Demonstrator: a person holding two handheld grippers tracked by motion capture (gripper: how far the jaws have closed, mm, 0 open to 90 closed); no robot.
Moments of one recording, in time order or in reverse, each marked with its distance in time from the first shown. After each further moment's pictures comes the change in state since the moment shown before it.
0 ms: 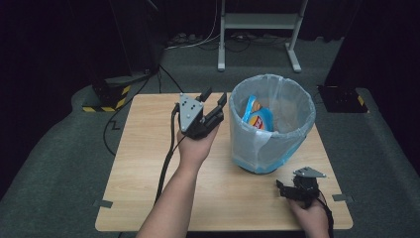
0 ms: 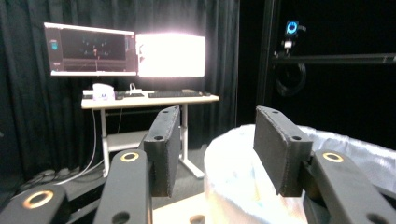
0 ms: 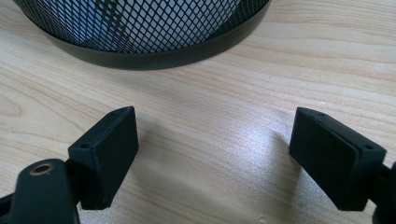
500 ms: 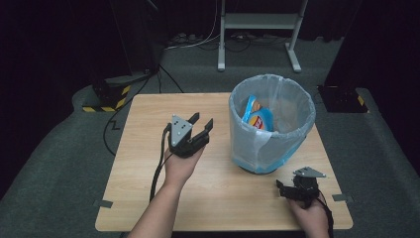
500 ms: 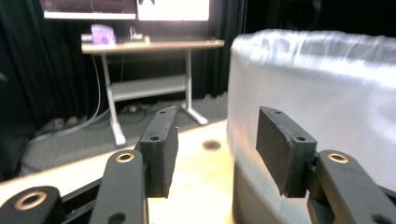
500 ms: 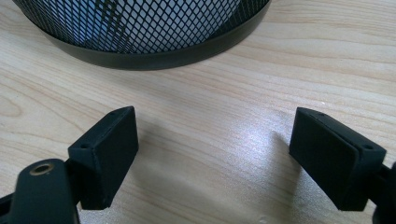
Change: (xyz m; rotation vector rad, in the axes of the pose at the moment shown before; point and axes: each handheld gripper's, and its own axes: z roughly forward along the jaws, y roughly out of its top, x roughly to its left) left arm 0.031 -0.066 -0.026 0.225 0.010 -0.004; right arm 0.000 0.000 0.000 -0.001 0.000 0.000
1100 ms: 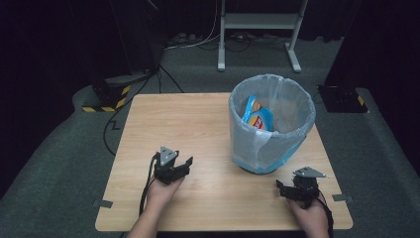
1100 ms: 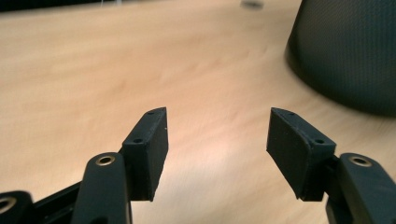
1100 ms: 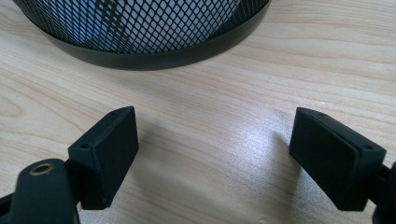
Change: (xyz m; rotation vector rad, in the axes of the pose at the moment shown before) left arm 0.048 -0.119 -0.018 0.361 0.042 -0.052; right arm 0.000 0.000 0.000 -0.004 -0.002 -0.001
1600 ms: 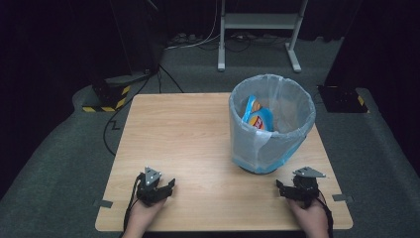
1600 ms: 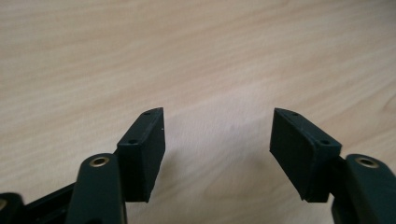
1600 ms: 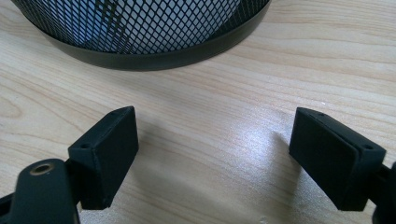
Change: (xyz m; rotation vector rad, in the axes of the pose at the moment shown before) left arm 0.025 -0.067 -0.035 0.176 0.066 0.012; right arm 0.000 0.000 0.000 0.001 -0.002 0.002
